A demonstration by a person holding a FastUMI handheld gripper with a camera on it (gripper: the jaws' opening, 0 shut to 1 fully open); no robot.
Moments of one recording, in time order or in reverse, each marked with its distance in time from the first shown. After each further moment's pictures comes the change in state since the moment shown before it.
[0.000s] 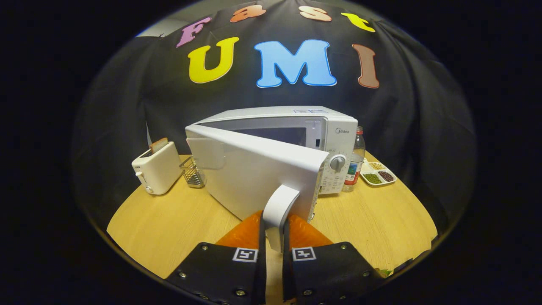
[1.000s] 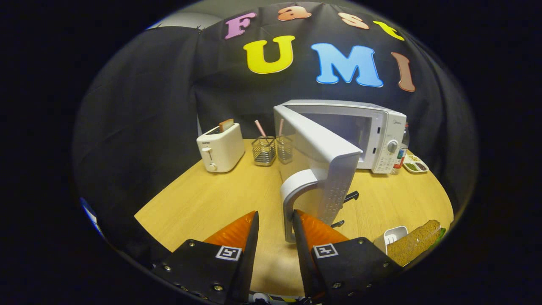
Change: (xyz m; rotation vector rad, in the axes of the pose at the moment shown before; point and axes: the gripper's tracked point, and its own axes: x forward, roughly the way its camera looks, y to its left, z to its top) arm -0.086 0.172 -0.066 -0.100 0.037 0.268
